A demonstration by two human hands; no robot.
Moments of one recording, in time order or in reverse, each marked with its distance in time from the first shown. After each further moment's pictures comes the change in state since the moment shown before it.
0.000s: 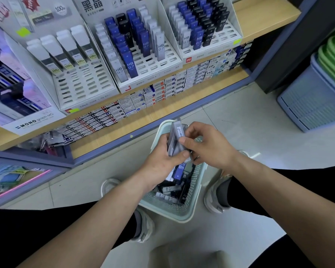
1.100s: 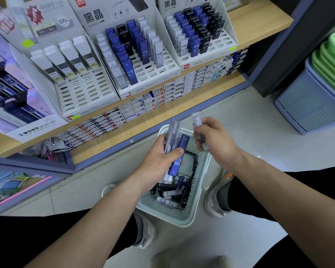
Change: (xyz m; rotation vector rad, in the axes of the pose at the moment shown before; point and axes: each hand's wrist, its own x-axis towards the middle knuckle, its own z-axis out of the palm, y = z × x) left_hand -0.002 0.017 -0.004 -0.014 0.045 0.014; right_hand 0.014 -0.002 -0.008 0.416 0.186 0.124
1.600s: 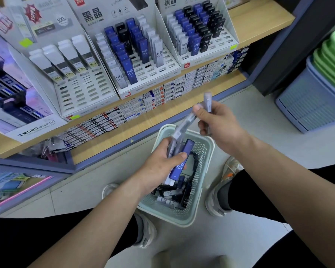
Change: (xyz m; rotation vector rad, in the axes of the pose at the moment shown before) left_hand -0.001 -0.007 -0.001 -0.025 -0.099 -0.039; right_hand 0.017 -0.023 -0.009 0.079 -0.102 -0.176
